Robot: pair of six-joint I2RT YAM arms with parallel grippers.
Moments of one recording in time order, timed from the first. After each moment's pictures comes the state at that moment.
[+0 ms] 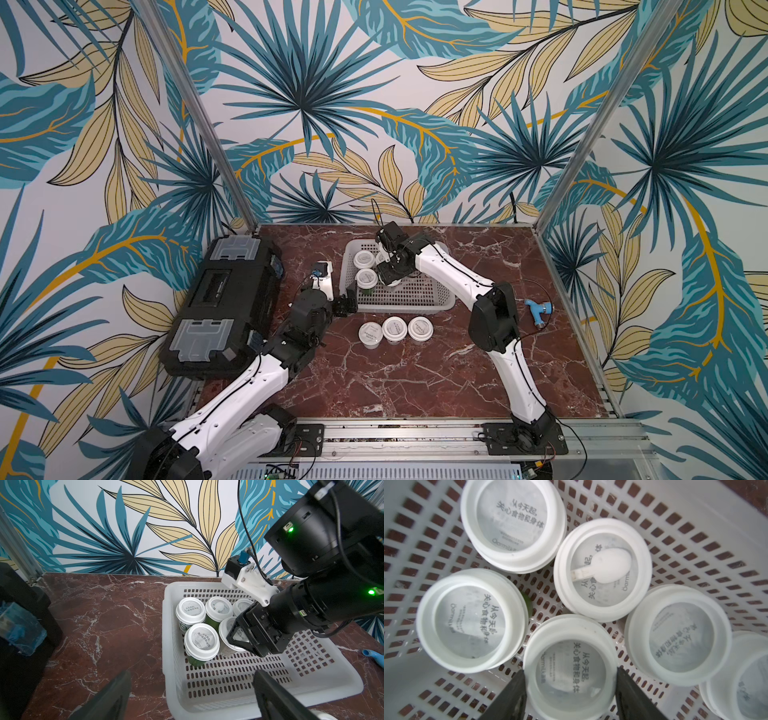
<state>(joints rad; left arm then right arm) -0.48 0.96 0.58 0.10 -0.25 -0.28 0.64 2.35 2.22 -1.01 0.12 0.11</state>
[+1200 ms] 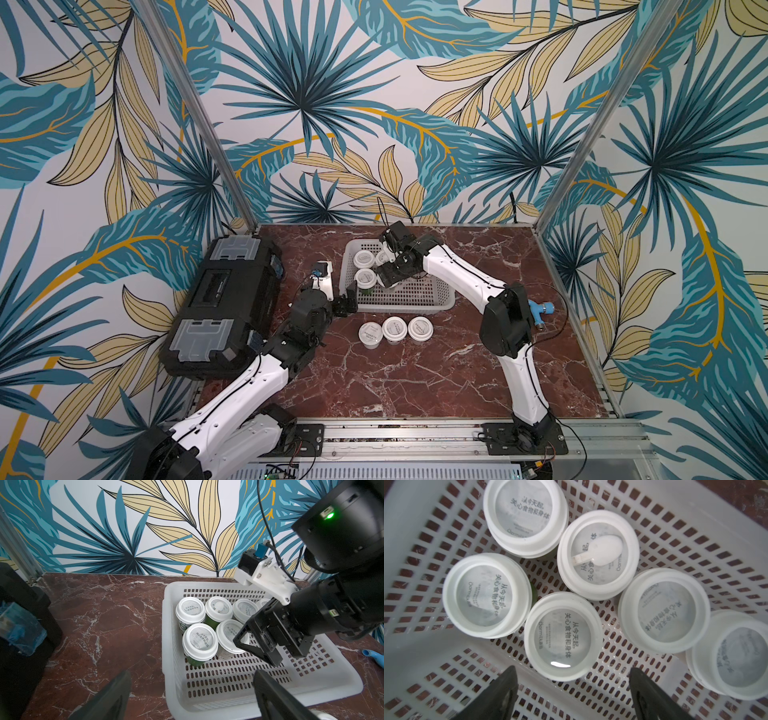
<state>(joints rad) -0.48 0.96 0.58 0.10 -0.25 -0.28 0.64 2.21 2.08 -0.95 0.09 0.12</state>
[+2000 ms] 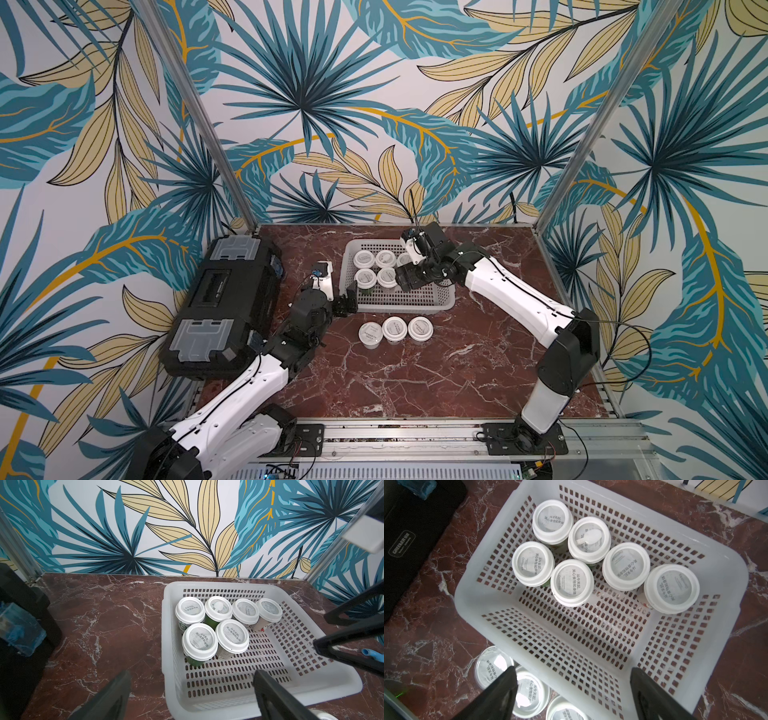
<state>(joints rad) -0.48 0.96 0.58 0.10 -0.25 -0.28 0.64 1.74 1.65 -0.85 0.04 0.18</state>
